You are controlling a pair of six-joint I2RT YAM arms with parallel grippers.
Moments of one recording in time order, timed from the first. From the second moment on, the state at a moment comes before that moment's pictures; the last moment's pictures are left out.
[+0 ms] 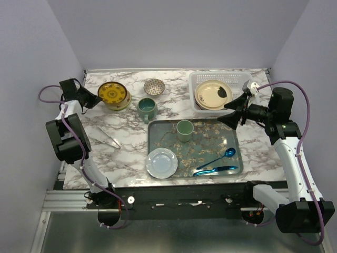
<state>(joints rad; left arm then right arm) 0.38 1.89 1.33 -0.18 0.42 -0.69 -0.02 1.02 1.01 -0.38 -1.06 -0.29</state>
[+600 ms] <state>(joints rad) 0.34 1.52 0.95 0.19 0.57 -0.97 -0.02 1.03 1.01 -0.38 -1.07 -0.29</state>
